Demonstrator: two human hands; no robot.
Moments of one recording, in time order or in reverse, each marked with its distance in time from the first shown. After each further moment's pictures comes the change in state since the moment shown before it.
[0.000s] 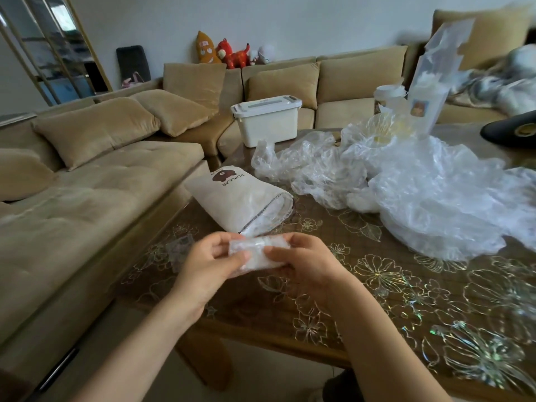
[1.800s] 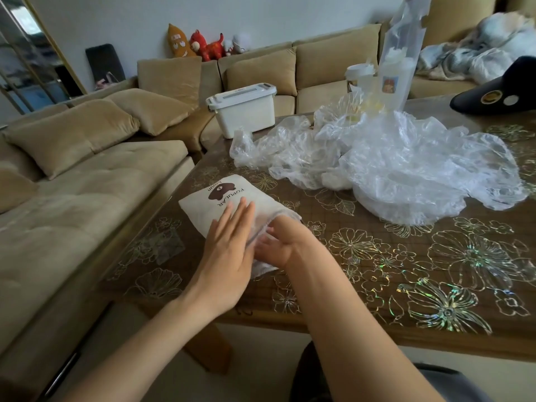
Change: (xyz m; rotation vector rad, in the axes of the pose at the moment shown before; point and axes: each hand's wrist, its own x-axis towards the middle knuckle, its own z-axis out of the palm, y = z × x) left_hand -0.004 -0.017 0.038 0.922 -0.149 0.592; right_hand 0.002 -0.014 0.008 0.794 0.237 0.377
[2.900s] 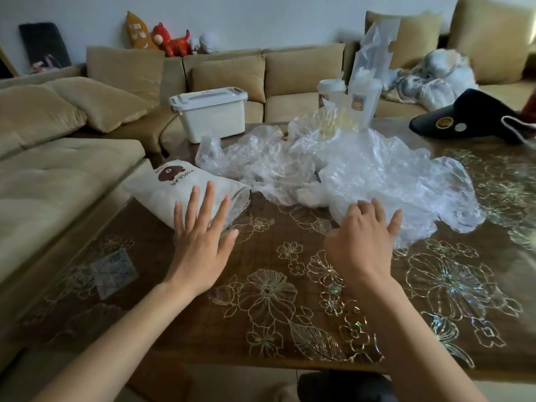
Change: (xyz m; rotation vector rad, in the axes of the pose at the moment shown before) left_hand 0.077 -0.068 0.048 0.253 0.261 0.170; right_hand -0.024 -0.072 -0.069 -1.820 0.992 -0.909
